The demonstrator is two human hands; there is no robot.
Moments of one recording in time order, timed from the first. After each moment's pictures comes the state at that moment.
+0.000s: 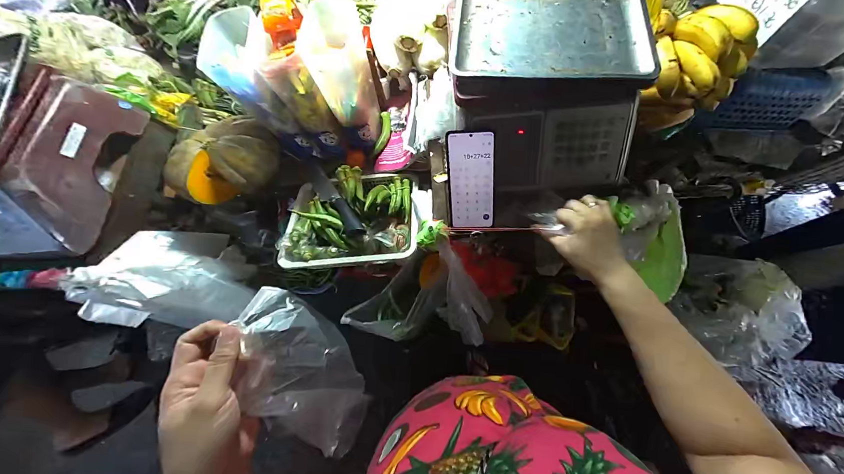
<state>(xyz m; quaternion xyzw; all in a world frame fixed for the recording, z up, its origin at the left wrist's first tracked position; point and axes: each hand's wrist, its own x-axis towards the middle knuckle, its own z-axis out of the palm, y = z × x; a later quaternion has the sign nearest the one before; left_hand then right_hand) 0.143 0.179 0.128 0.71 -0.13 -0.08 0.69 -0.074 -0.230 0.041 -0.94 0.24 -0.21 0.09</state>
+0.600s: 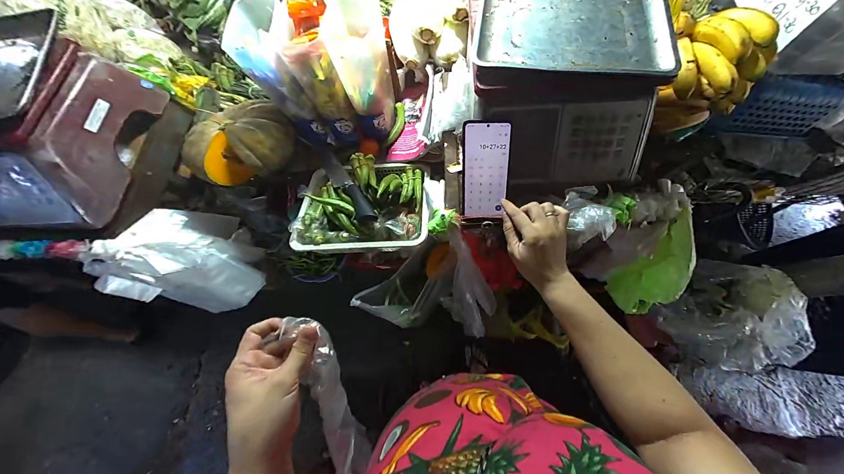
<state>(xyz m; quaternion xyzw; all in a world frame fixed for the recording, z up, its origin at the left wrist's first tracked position) 0.117 0.187 0.096 0.74 -0.09 -0.11 0.65 -0.009 -0.160 0.009 -0.90 0.24 -0.36 0.05</state>
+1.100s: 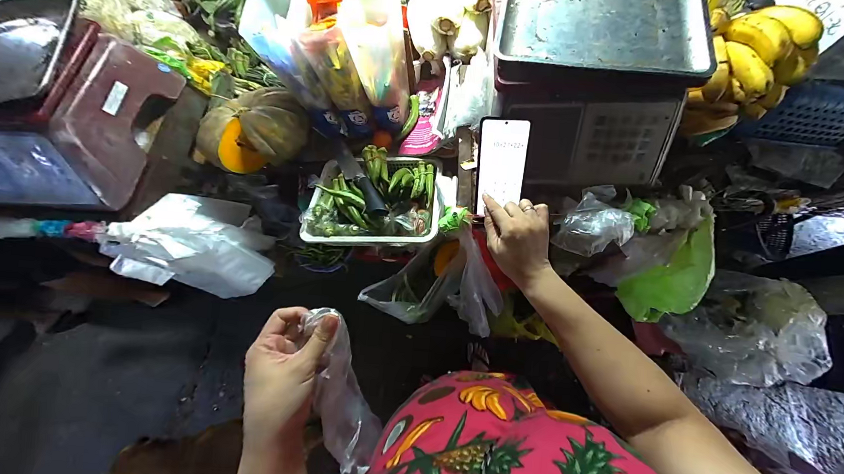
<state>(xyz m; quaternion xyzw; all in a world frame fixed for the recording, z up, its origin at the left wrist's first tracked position) 0.120 0.180 0.096 0.75 -0.10 -0.12 0.64 0.032 -0.135 0.017 -0.91 0.23 -0.33 0.05</state>
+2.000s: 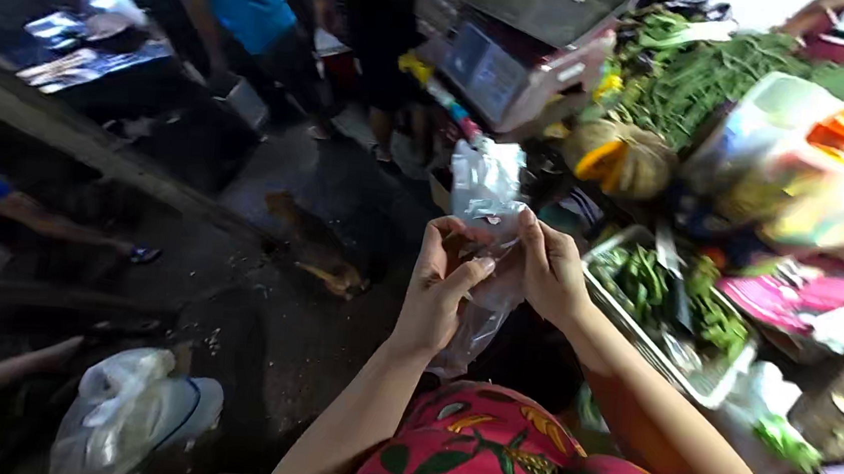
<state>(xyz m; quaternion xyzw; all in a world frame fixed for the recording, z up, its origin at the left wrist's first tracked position) 0.199 0.346 0.140 0.53 -0.04 0.05 0.84 0.259 0.192 0.134 -0.80 -0.24 -0.11 0.54</state>
